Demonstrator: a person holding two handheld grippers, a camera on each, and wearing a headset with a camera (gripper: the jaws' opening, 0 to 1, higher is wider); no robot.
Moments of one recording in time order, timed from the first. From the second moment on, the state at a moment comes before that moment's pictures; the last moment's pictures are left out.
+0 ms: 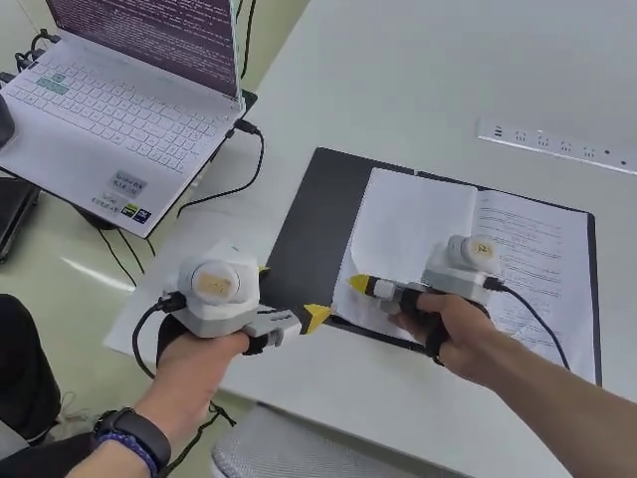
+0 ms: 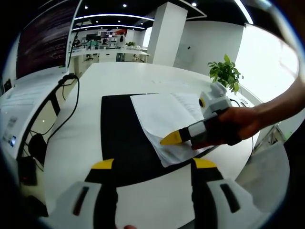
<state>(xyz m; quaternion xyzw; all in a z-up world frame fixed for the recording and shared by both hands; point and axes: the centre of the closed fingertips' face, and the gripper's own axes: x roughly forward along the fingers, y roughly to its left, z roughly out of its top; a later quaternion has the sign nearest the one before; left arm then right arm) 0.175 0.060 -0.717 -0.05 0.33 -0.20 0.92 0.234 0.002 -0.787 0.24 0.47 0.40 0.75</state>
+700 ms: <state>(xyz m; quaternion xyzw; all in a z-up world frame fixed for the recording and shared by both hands) 0.195 0.045 -0.717 -0.03 0.33 -0.22 0.92 0.214 -0.007 -0.763 0.25 0.44 0.44 0.74</state>
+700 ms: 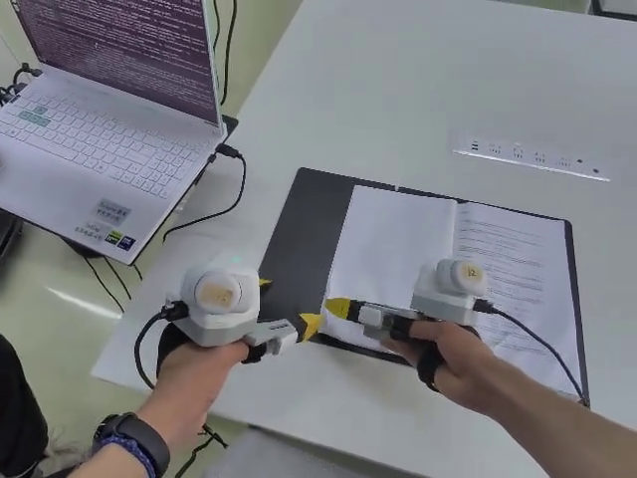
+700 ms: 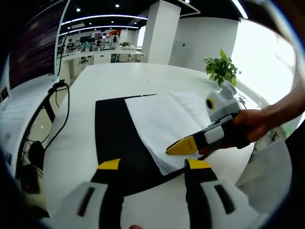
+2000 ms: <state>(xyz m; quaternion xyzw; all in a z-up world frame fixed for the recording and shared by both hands) 0.203 -0.009 -0.778 0.04 0.42 -0.27 0.87 0.213 -0.160 -0.744 0.28 0.39 0.33 0.81</state>
